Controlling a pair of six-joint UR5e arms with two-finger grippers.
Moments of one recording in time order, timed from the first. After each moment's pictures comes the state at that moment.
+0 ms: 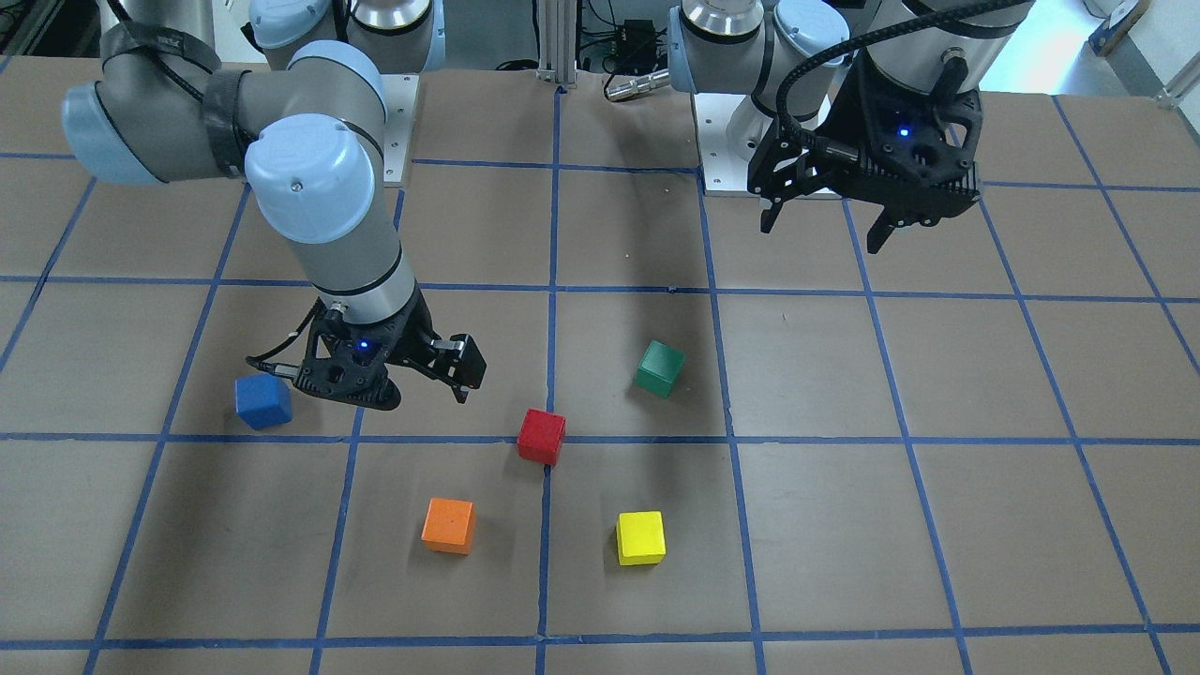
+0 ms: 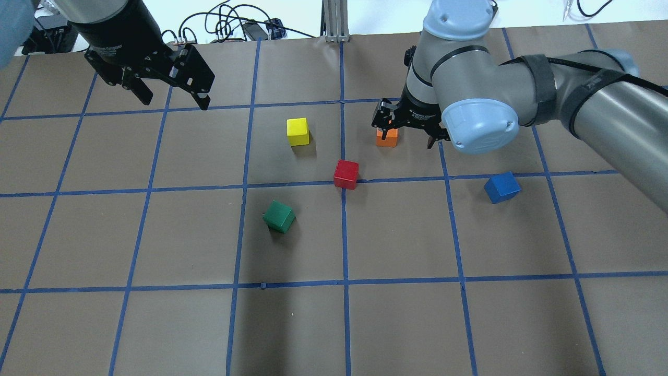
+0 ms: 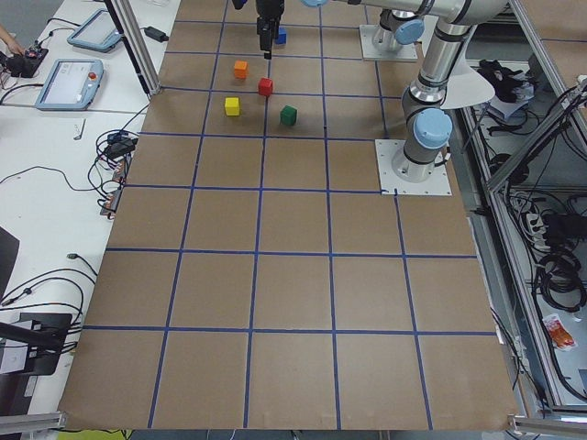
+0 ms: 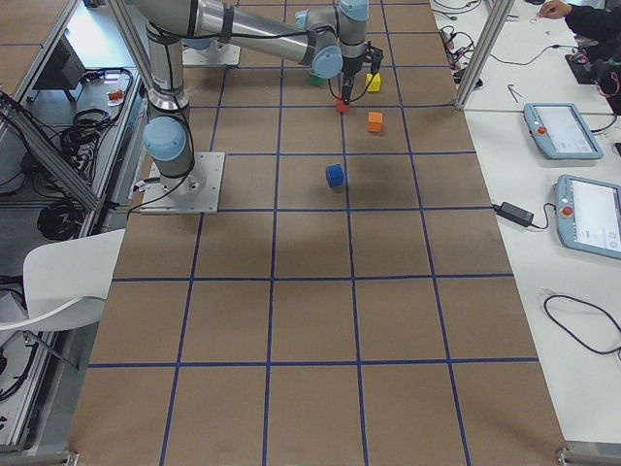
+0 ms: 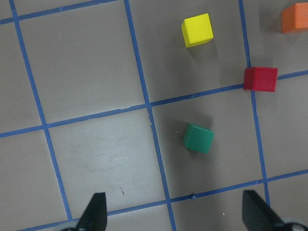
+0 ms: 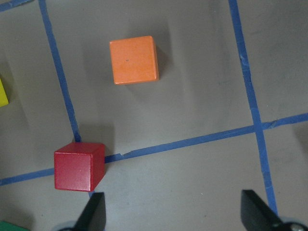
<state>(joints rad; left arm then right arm) -1.58 -1.62 -1.41 -1.67 1.54 0.18 1.74 -1.30 1.71 -2.06 -1.50 0.41</state>
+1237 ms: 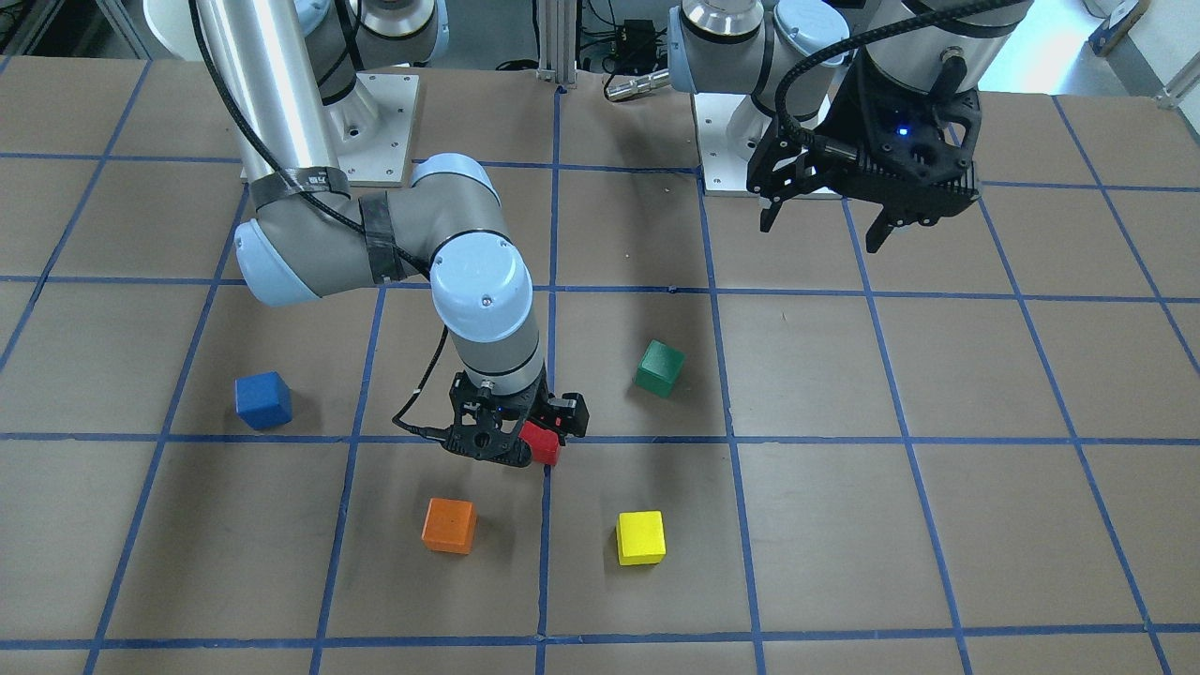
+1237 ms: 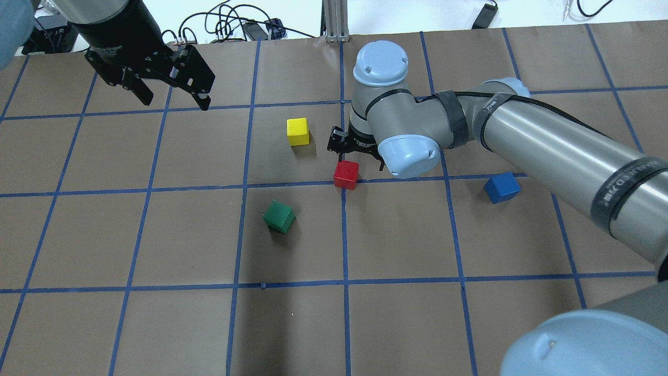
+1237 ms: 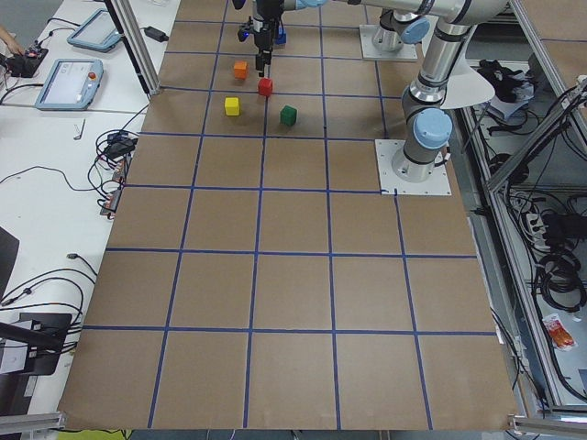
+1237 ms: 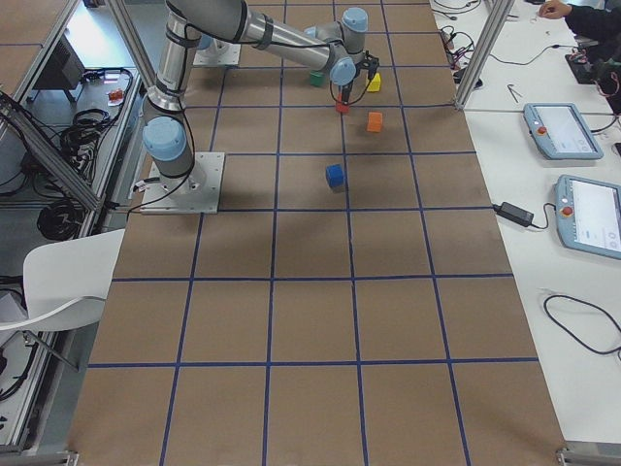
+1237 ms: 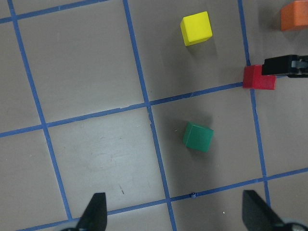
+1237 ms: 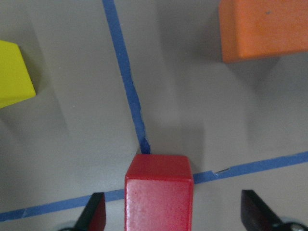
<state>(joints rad) -1.58 -1.62 -1.41 -1.67 1.54 0.18 1.89 -1.05 1.62 -2.18 -1.50 0.55</state>
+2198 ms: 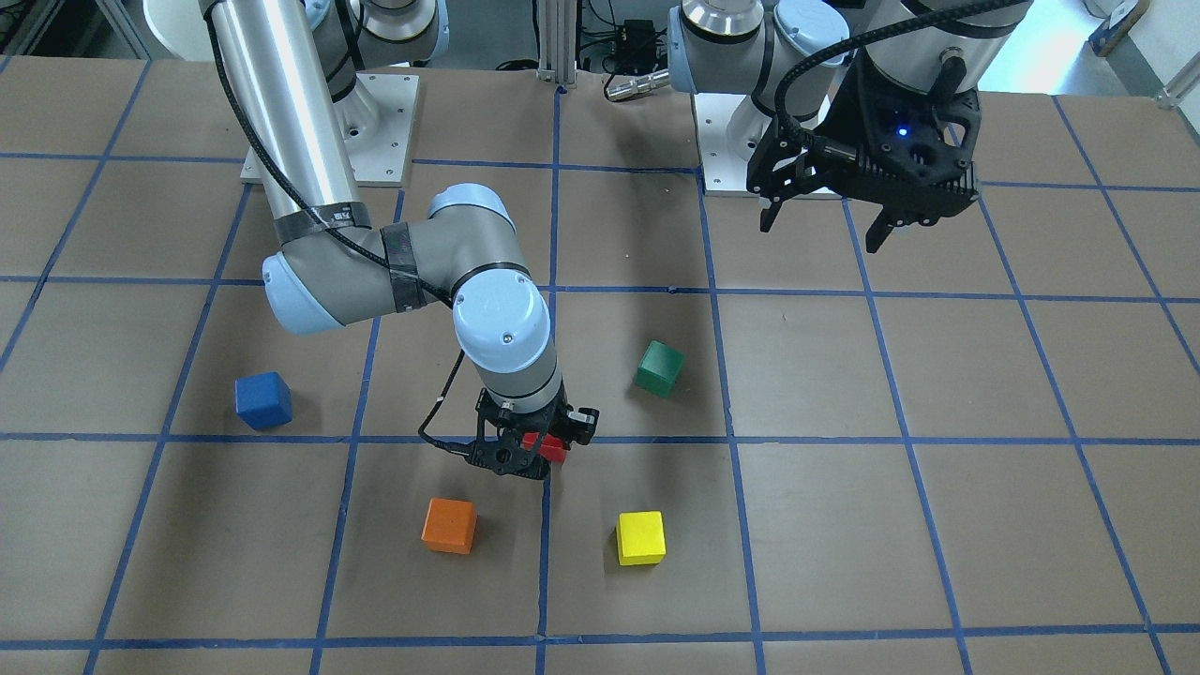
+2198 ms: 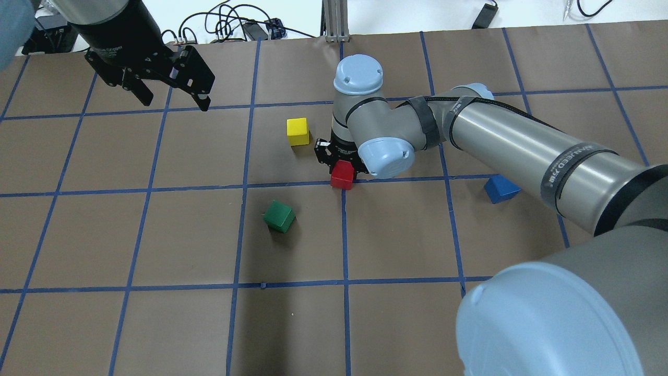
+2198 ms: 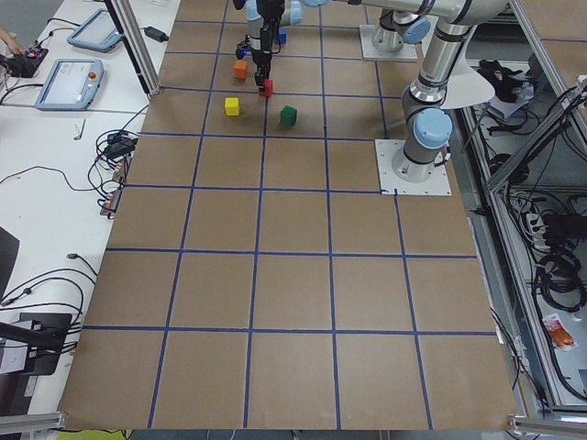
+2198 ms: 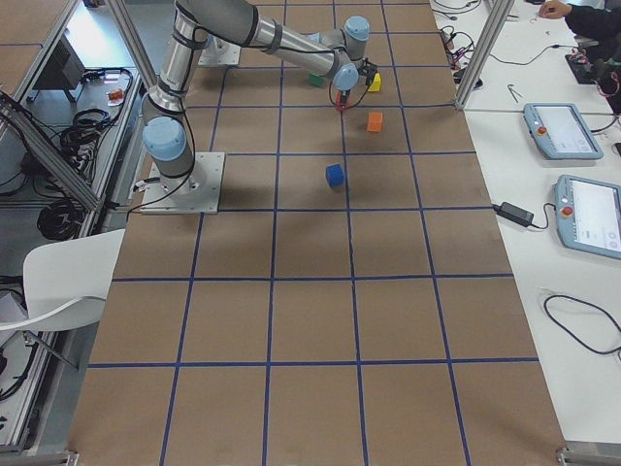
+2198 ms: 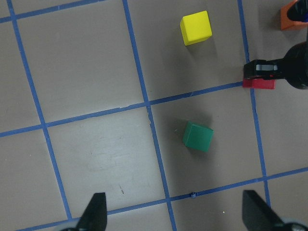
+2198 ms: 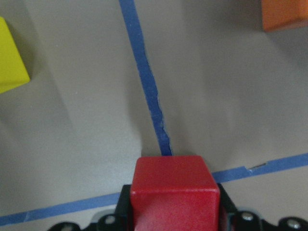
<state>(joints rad) -1.58 -1.62 -1.41 -1.67 1.54 0.18 1.90 -1.00 1.61 -2.18 -1.45 0.60</state>
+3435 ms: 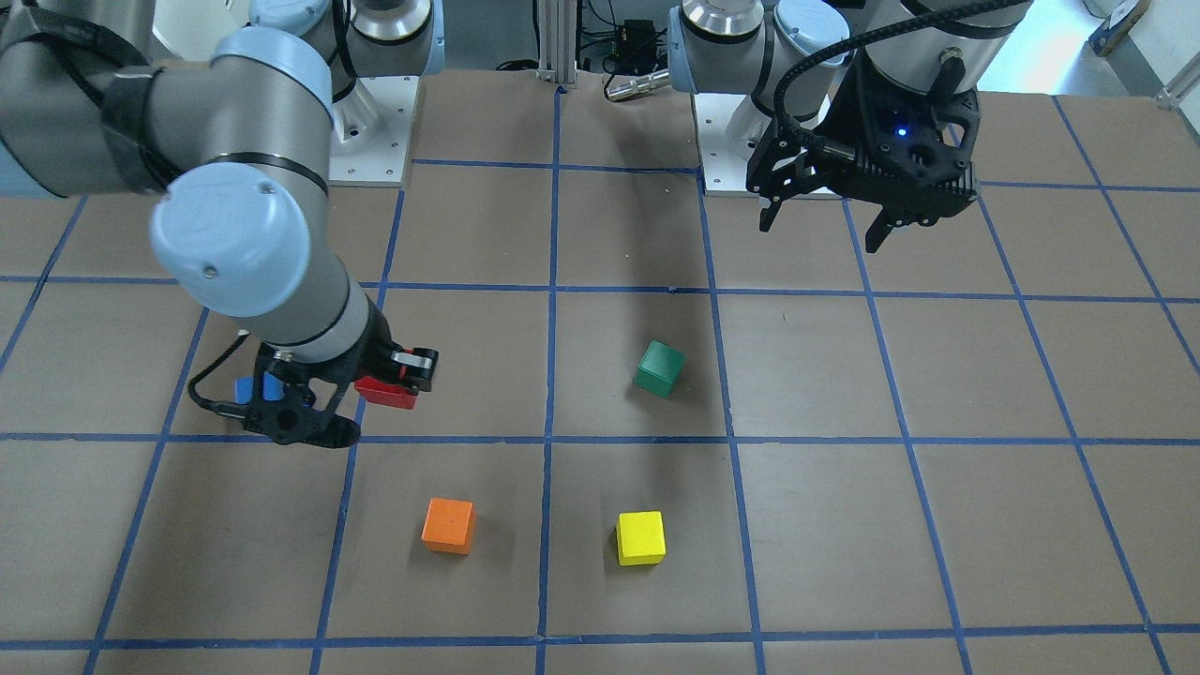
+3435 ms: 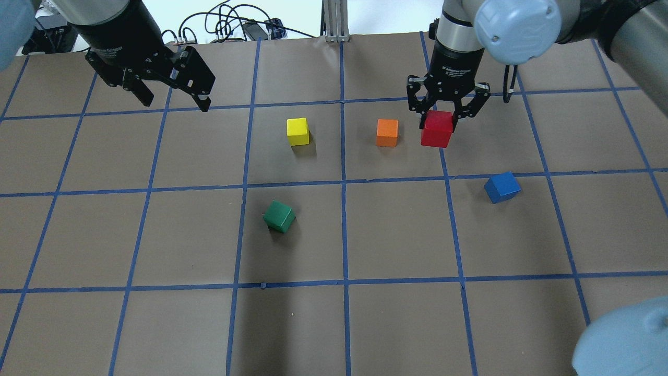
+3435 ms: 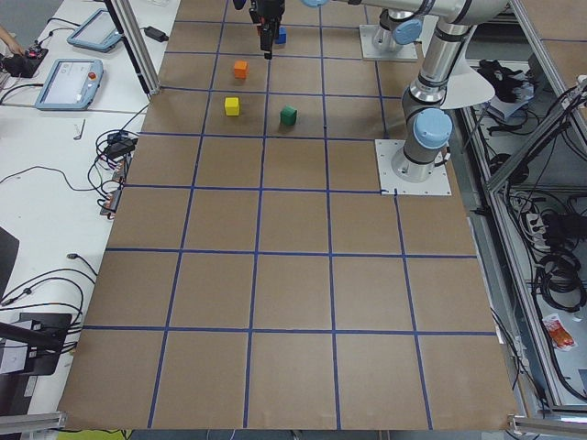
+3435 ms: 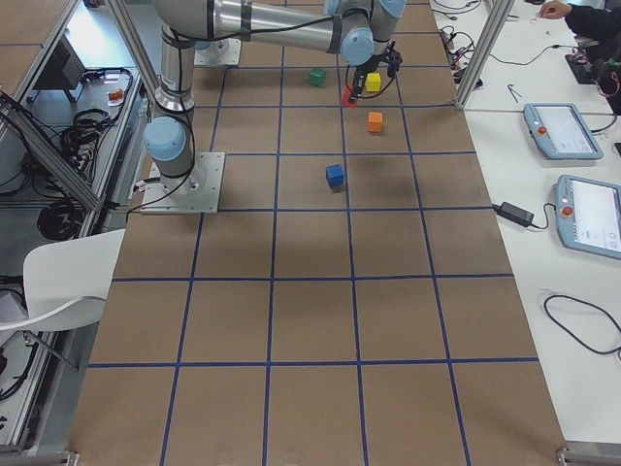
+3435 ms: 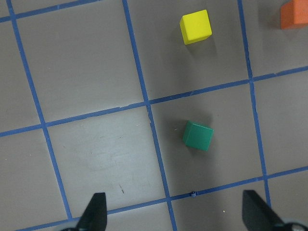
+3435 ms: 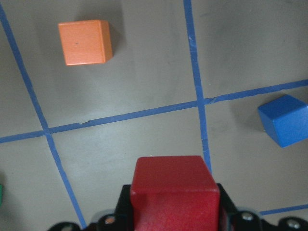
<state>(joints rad) -1.58 -1.62 -1.42 -1.67 1.54 0.19 1.61 -1.23 1.42 -1.55 -1.52 0.21</state>
